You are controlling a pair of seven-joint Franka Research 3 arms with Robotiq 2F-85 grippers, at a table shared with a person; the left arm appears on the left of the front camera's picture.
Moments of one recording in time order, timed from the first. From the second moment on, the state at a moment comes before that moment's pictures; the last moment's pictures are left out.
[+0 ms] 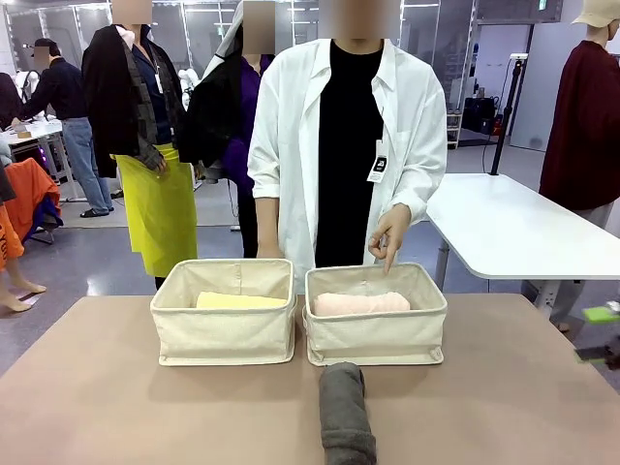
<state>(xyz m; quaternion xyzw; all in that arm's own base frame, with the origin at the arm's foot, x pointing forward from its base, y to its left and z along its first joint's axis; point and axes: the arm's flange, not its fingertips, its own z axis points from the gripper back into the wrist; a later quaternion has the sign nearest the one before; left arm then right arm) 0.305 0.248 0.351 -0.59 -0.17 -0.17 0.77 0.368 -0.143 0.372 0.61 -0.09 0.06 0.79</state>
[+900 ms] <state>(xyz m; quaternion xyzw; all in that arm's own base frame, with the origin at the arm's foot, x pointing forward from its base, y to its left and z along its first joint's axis) 0.305 0.249 0.351 -0.59 -0.17 -0.17 0.77 0.385 0.155 0.423 0.33 -0.05 0.05 0.94</state>
